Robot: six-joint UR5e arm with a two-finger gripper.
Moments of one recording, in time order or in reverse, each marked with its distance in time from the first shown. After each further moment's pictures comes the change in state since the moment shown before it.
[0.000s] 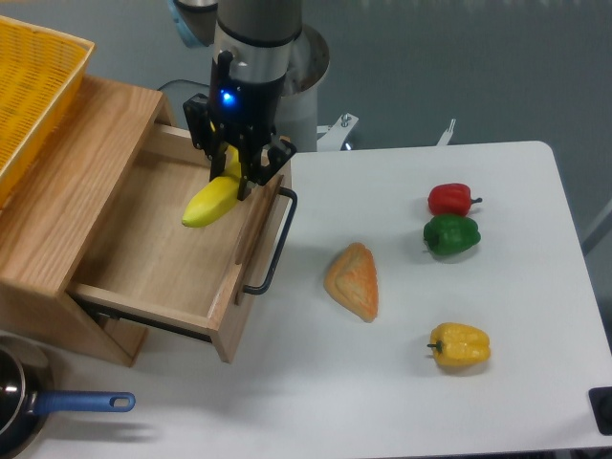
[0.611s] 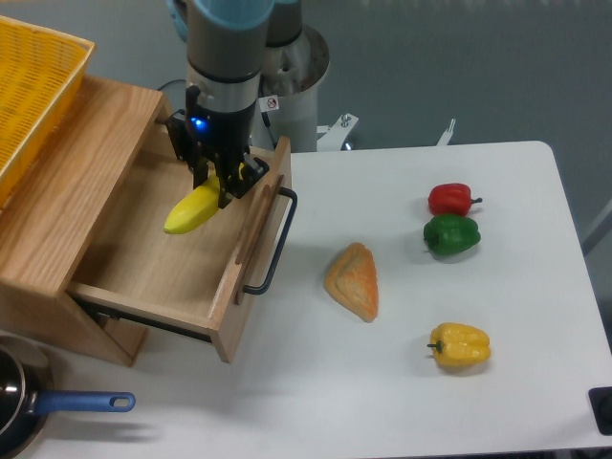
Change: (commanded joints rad) arm -0.080 -0.015 -0.052 0.003 0.097 -0.021
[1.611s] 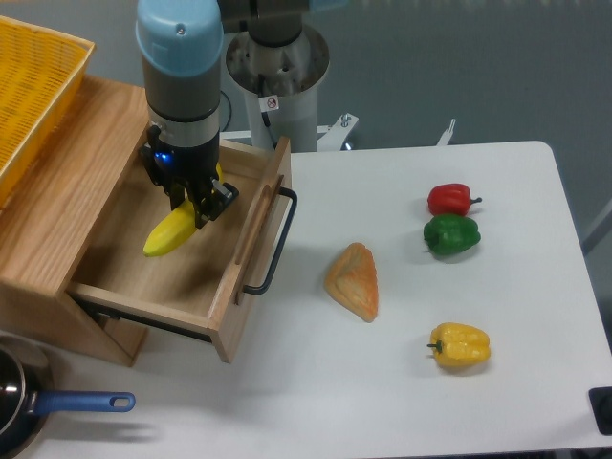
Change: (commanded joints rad) arm -0.078 -0.063 0.002 0.061 0.038 -0.094
